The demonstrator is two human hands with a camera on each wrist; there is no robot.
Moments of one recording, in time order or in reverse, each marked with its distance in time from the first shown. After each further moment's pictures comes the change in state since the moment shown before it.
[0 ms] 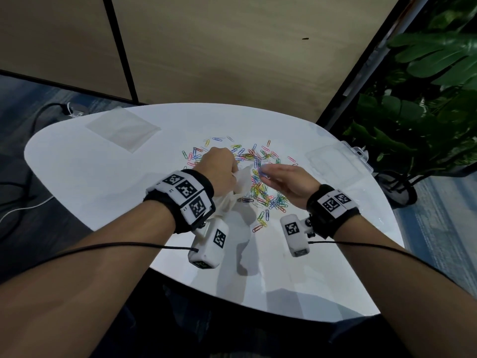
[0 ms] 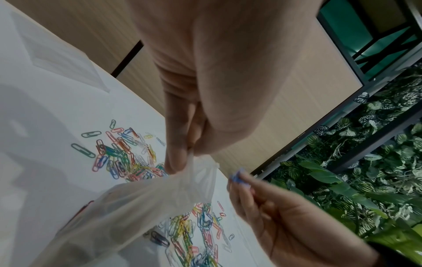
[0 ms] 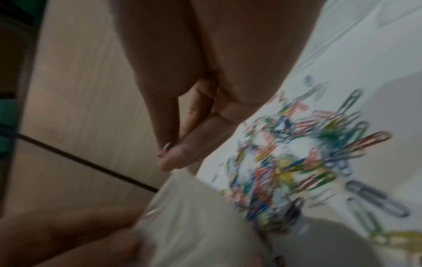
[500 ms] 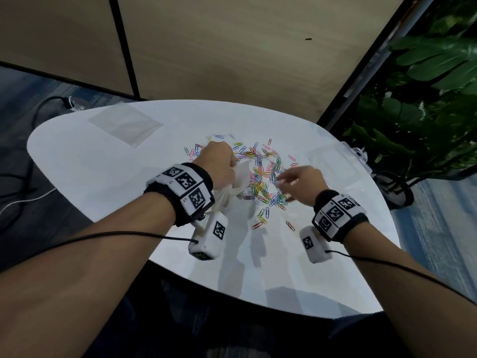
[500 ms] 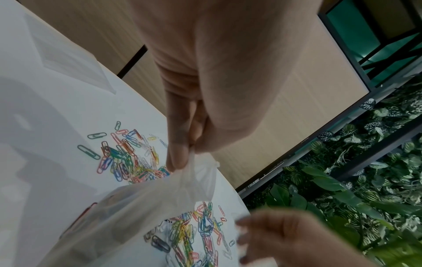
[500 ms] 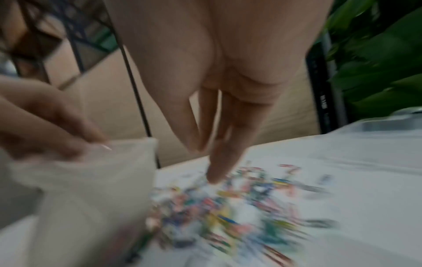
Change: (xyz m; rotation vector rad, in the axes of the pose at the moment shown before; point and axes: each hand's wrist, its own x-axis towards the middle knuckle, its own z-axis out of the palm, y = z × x) left_hand -0.004 -0.003 -0.008 -0.073 0.031 -0.030; right_hand -0.021 -0.005 -0.015 -1.047 0.213 -0.098
